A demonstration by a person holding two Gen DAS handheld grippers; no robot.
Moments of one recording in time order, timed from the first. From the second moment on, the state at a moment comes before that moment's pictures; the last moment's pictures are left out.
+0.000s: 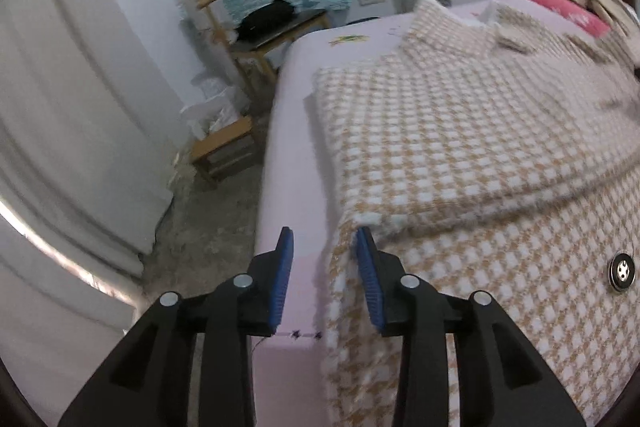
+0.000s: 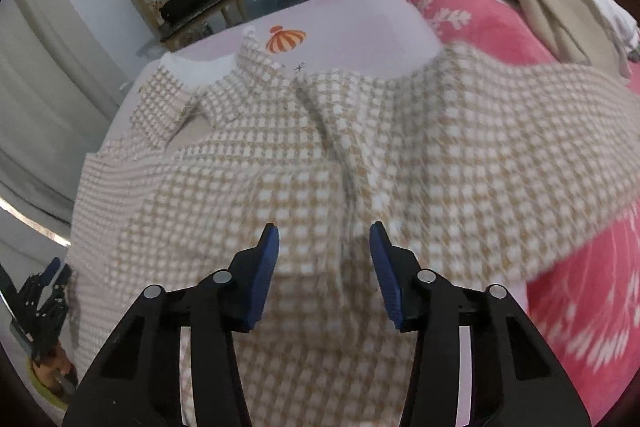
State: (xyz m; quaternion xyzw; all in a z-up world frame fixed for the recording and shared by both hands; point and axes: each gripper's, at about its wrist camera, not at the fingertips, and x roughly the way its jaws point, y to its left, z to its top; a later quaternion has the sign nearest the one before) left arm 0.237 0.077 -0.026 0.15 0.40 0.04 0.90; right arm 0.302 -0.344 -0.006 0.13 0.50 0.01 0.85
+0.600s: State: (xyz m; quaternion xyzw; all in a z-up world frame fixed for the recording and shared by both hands) left arm 0.275 0.136 0.010 -0.09 0.43 -0.04 0.90; right arm 0.333 -0.326 -0.032 0.12 0.51 0.01 0.85
